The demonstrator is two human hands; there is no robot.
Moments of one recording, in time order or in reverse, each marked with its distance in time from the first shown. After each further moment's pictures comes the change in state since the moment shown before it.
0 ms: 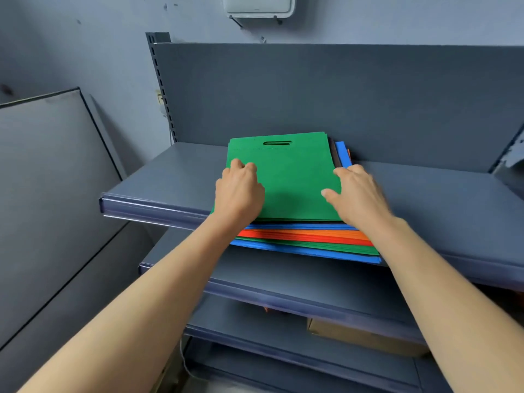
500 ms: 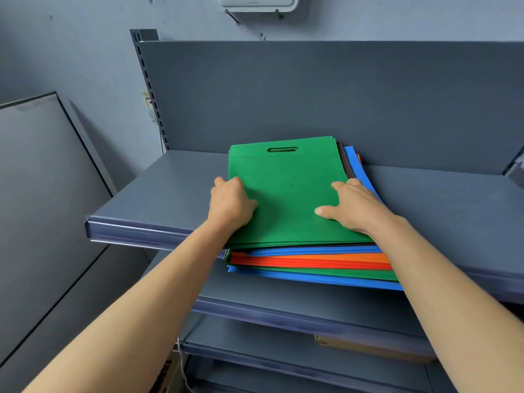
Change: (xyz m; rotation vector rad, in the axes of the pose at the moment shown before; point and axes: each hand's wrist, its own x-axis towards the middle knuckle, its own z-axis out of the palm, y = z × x) left_hand 0.055 -0.045 0.019 -0.120 -0.202 -0.138; right_hand 0.049 -0.012 0.029 0.006 -0.297 0.131
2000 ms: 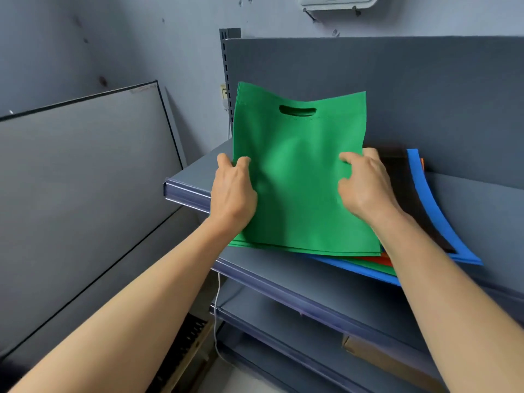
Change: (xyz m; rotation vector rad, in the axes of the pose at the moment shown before) left_hand -0.077 -0.025 -0.040 0.034 0.430 -0.082; right_hand -0.025 -0.056 -0.004 0.313 0.348 -0.319
